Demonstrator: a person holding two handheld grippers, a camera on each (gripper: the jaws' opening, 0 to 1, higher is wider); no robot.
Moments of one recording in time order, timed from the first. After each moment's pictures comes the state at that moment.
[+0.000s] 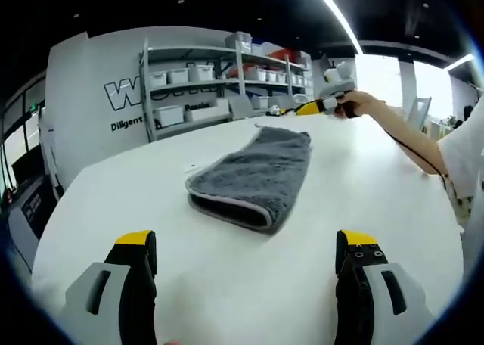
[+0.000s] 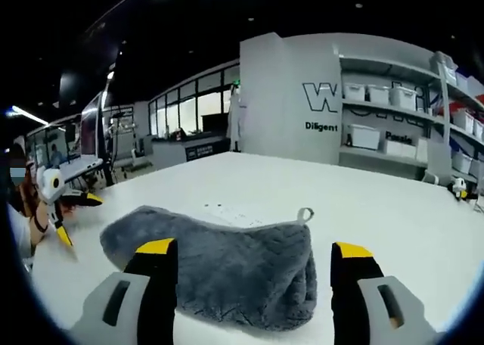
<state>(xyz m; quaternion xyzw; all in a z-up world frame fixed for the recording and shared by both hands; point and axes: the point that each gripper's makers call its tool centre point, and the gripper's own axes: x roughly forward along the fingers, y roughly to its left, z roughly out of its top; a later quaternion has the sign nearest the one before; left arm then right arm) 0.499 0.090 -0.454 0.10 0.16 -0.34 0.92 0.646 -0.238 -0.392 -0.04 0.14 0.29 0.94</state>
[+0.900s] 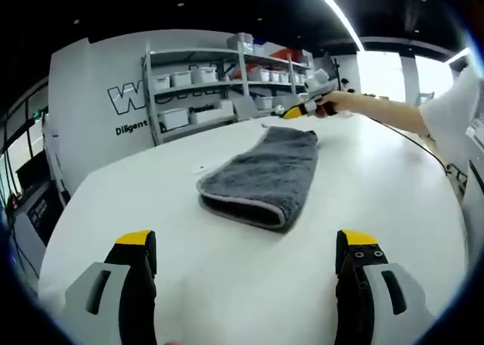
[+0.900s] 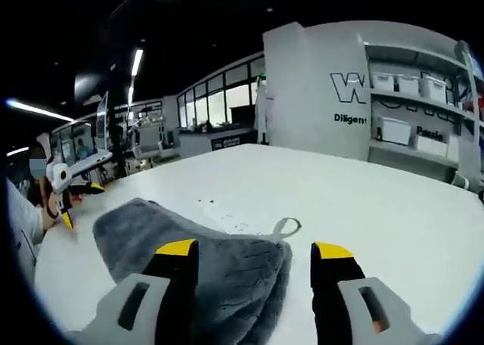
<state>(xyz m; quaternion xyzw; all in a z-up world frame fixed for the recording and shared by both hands) 0.507 0.100 -0.449 0.12 0.15 -0.33 0.92 0.723 -0.252 -0.413 -0.03 0.17 0.38 0.91</state>
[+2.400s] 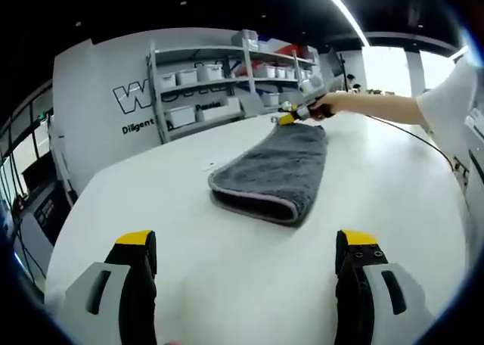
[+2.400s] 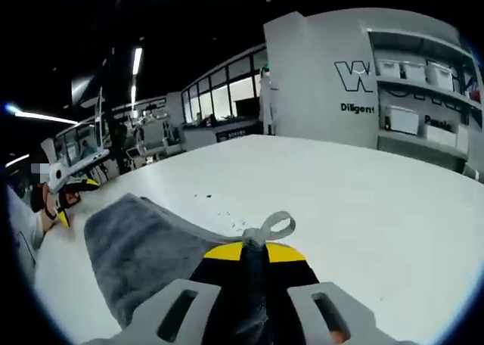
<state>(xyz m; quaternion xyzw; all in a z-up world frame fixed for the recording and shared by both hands) 0.511 0.112 -0.452 0.13 0.15 -0.31 0.93 0.740 -0.228 -0.436 -0.03 0.19 0.40 0.89</state>
